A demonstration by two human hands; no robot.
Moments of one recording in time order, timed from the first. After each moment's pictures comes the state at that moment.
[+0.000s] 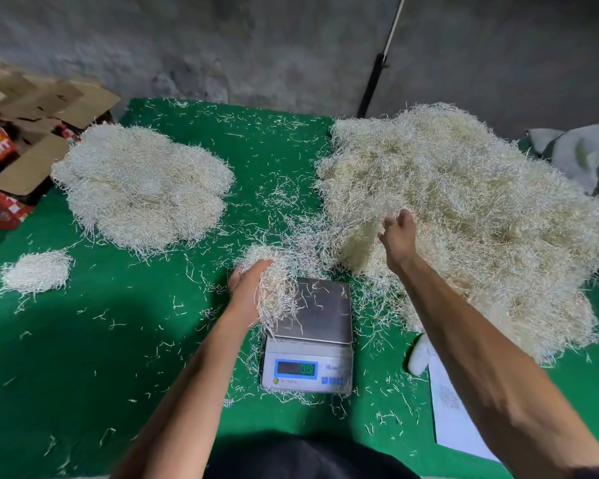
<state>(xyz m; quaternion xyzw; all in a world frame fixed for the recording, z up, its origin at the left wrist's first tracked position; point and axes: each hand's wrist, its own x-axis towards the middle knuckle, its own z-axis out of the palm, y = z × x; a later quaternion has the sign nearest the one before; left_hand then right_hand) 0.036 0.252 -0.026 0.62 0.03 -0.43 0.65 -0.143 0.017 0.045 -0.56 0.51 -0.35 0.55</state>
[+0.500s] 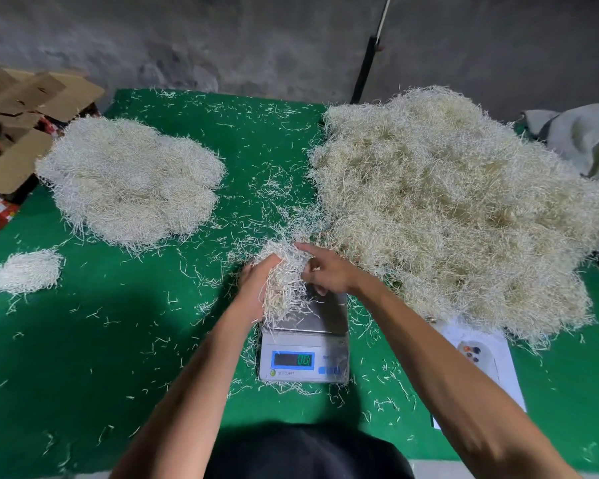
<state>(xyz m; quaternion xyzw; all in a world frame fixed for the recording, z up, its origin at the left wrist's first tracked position) 0.018 0.242 -0.027 0.63 -0.02 -0.49 0.60 -0.118 0.104 0.012 -0.79 0.30 0.04 0.53</state>
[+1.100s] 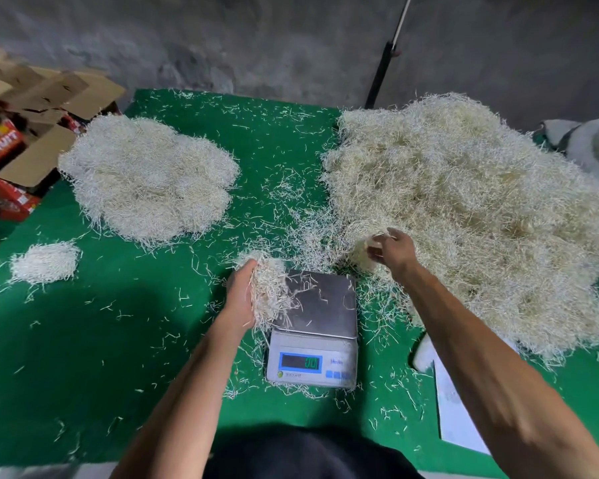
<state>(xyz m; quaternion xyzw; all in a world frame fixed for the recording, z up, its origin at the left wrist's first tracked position) 0.040 0.271 -0.042 0.59 0.02 -0.45 0.68 -0.152 0.029 0.016 -0.50 0.55 -0.27 0.61</state>
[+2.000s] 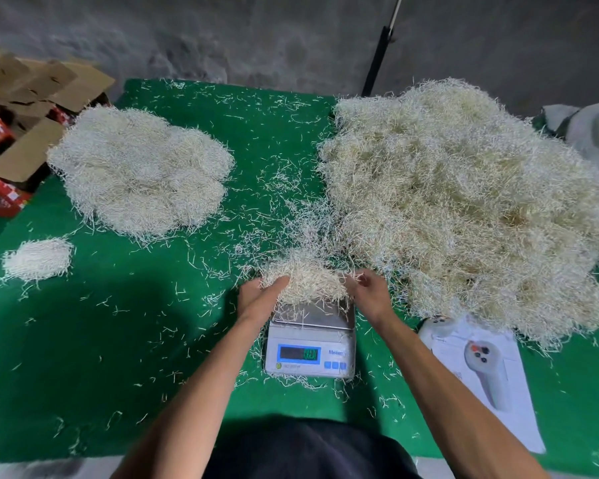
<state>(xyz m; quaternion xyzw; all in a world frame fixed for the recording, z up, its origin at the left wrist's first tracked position) 0.006 0.272 -0.059 0.75 -0.11 -0.41 0.51 -0.181 0.124 -0.048 -0.67 0.49 -0.18 0.53</state>
